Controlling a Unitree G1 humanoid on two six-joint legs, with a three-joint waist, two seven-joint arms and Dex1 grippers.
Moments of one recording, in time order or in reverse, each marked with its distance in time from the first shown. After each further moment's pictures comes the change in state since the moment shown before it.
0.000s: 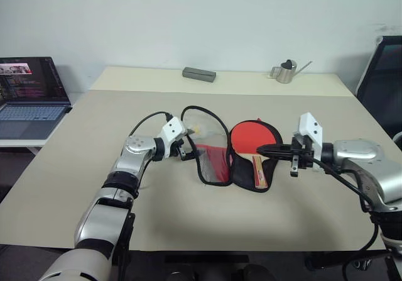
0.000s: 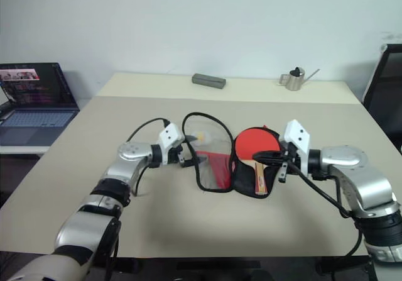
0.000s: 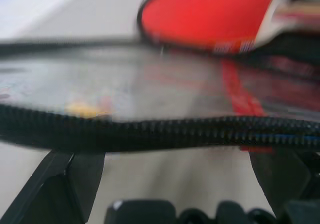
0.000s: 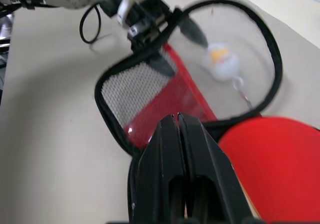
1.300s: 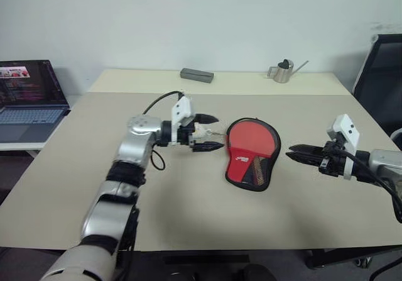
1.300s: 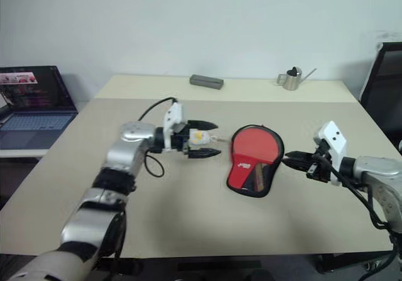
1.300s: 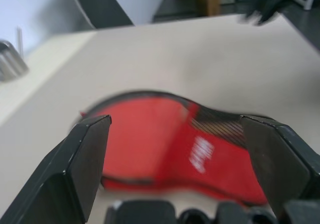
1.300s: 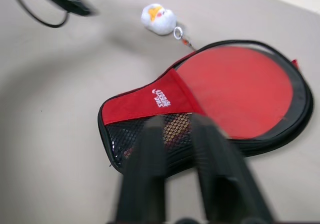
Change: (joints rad) left arm 0.053 0.061 0.032 -0.410 -0.165 0.298 -0.314; right arm 0.124 -0.097 -0.156 -0.028 0.139 0.221 -0.170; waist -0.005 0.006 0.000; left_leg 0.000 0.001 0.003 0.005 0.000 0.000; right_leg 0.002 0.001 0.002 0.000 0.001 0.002
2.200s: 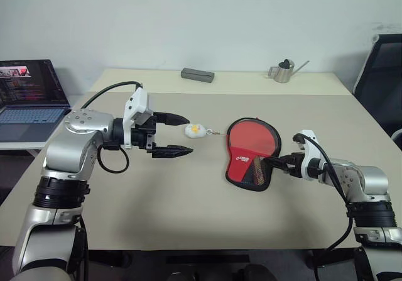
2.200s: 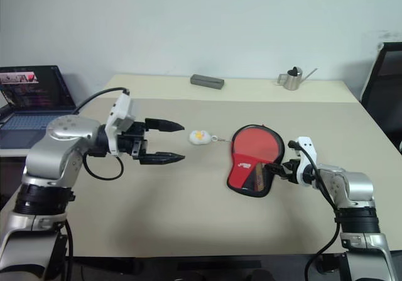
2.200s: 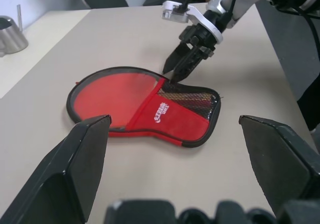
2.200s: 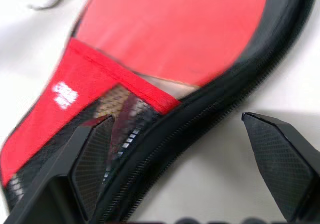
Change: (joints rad) left arm 0.133 0.298 0.074 -0.420 -0.225 0.328 0.010; right arm -0.203 0.365 0.049 0.456 -0.113 0.211 -0.355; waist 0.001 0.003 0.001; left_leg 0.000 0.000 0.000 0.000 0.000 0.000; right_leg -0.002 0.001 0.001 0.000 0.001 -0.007
